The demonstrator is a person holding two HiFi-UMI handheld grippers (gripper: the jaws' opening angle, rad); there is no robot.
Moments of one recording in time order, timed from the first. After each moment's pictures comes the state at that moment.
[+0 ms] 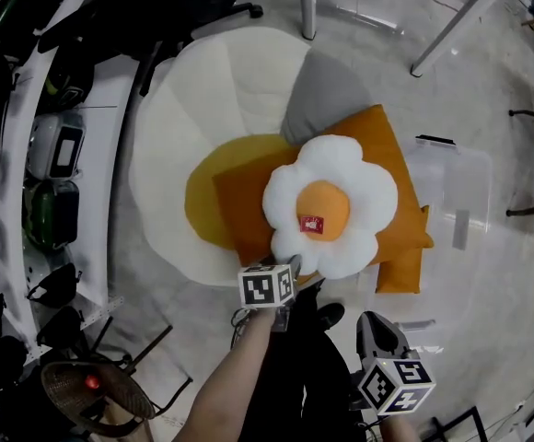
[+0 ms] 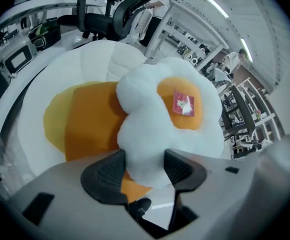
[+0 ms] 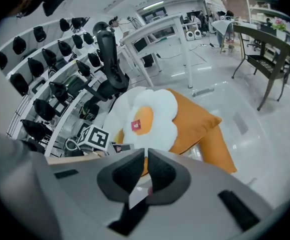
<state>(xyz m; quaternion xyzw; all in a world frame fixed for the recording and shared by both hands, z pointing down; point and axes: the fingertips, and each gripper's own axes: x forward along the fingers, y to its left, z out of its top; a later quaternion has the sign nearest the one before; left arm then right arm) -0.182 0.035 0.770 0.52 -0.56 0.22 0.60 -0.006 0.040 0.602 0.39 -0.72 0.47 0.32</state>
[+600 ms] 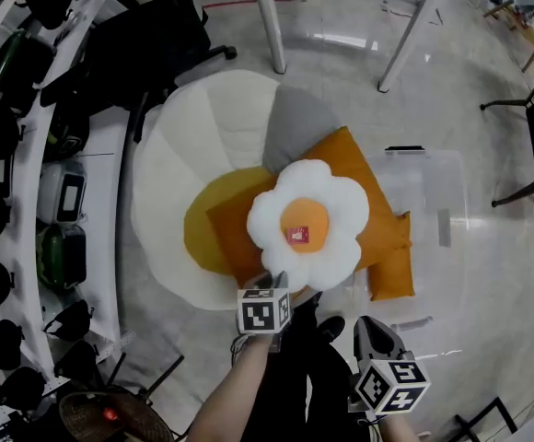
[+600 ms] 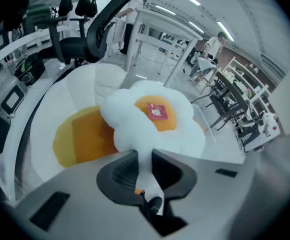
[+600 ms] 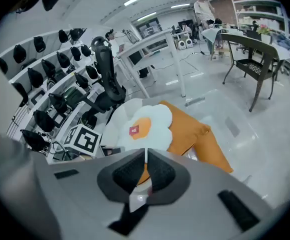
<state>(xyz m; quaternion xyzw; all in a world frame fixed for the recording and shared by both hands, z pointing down) -0.168 0.018 0.683 0.58 -0.56 0.29 0.52 0.015 0.034 0.552 0.44 -0.72 0.47 0.28</state>
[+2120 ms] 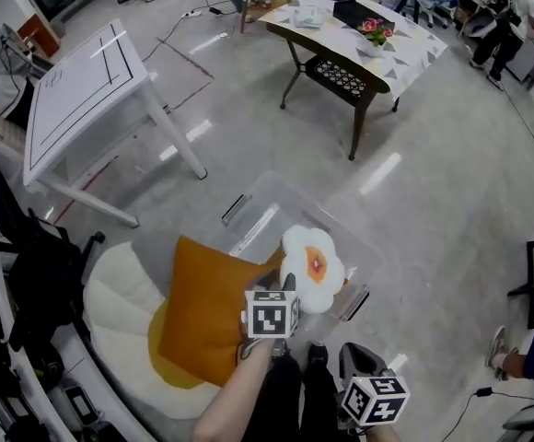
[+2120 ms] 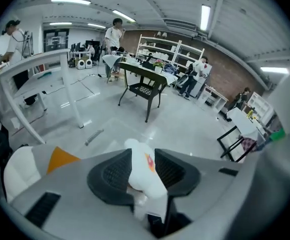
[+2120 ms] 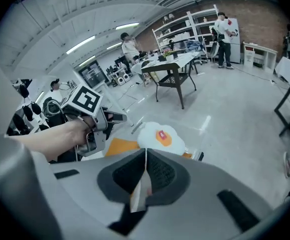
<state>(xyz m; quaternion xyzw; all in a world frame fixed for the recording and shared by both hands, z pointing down) 0.220 -0.073 0.509 0.83 -0.28 0.39 0.27 0.248 0.132 0.457 0.70 -0.51 0.49 0.09</state>
